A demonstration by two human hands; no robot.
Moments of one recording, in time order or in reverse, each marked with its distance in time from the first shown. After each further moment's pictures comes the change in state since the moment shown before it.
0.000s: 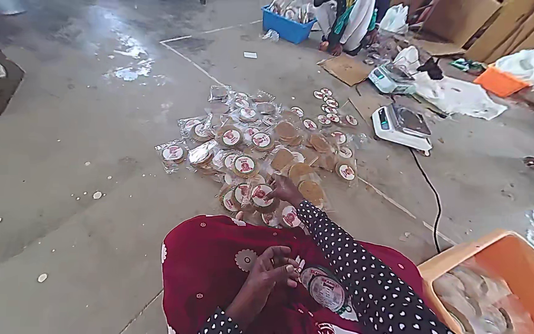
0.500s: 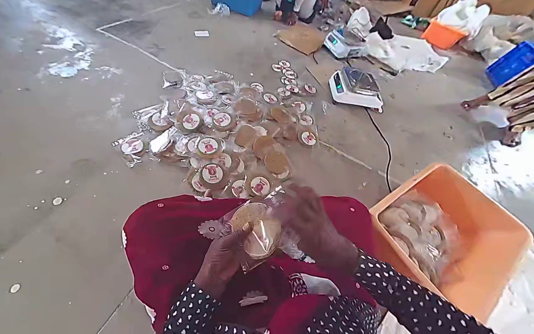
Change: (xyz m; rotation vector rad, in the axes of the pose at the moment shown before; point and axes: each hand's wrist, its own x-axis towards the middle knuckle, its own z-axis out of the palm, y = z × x) left_hand -0.037 0.020 0.055 -0.236 0.337 0.027; right_hand -0.312 -0.013 -0.019 -0.280 0.579 -0.657
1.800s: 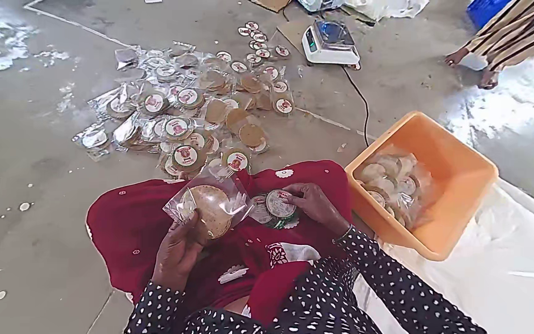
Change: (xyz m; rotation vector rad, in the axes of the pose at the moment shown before) left_hand -0.019 0.002 -0.042 0.013 -0.042 0.109; right_hand -0.091 0.044 -0.002 0.572 -0.150 0.962
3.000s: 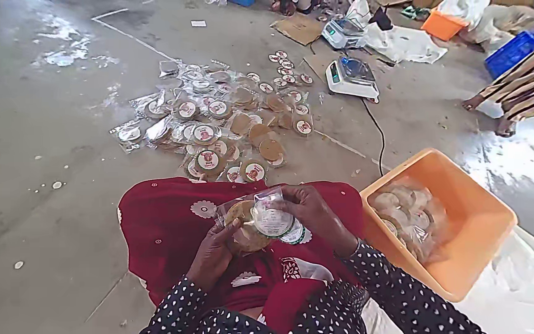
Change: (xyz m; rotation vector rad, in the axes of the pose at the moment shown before) left_hand -0.012 -0.025 0.017 0.056 0.006 -0.122; right_hand -0.001 -0.106 0.030 0.270 -0.170 -0.221
